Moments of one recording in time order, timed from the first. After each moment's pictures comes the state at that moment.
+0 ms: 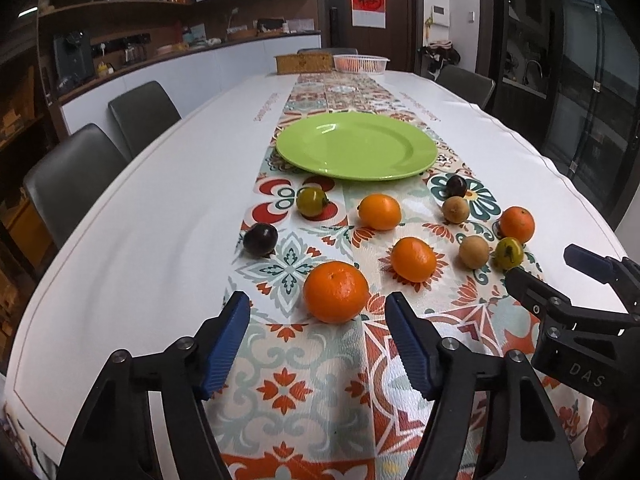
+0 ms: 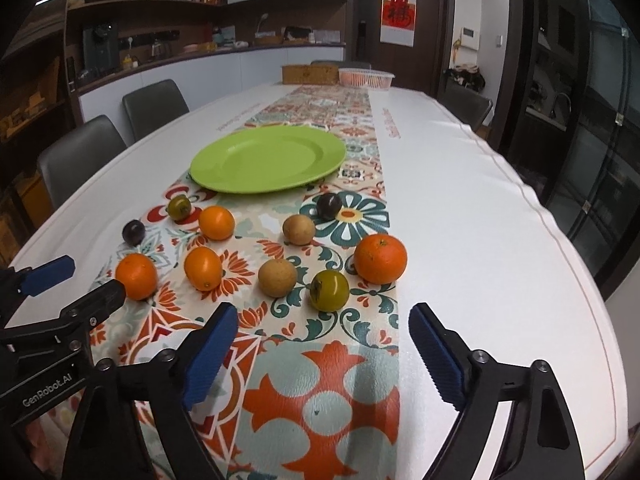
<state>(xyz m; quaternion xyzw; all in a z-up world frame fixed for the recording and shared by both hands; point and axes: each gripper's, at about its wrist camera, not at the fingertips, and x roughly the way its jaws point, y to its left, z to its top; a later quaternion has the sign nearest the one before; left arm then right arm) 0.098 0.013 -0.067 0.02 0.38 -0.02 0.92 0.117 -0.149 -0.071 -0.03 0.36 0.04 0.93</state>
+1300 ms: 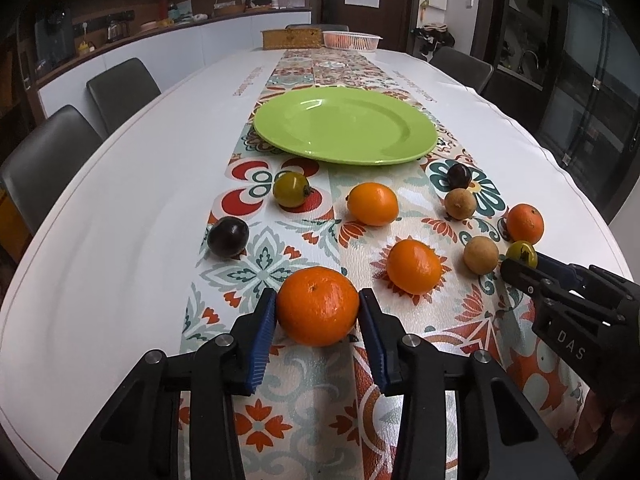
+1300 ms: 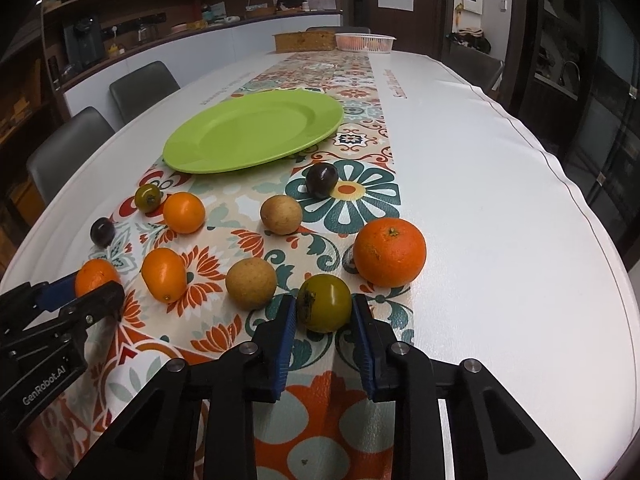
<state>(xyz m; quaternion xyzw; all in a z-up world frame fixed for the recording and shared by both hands) 0.127 0.012 -0.079 0.01 0.42 -0.04 0.91 0.157 -0.159 -0.093 0.00 0.41 0.05 0.91</state>
